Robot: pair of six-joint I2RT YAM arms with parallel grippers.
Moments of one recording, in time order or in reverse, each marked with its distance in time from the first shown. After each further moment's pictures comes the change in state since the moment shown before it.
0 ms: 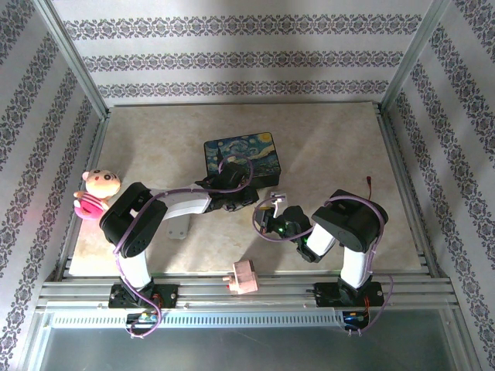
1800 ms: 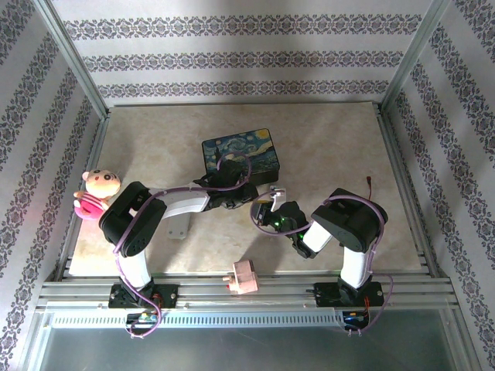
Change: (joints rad) left arm 0.018 0.000 -0.001 0.034 0.023 -0.013; right arm 0.000 0.001 0.064 -0.026 0.071 0.063
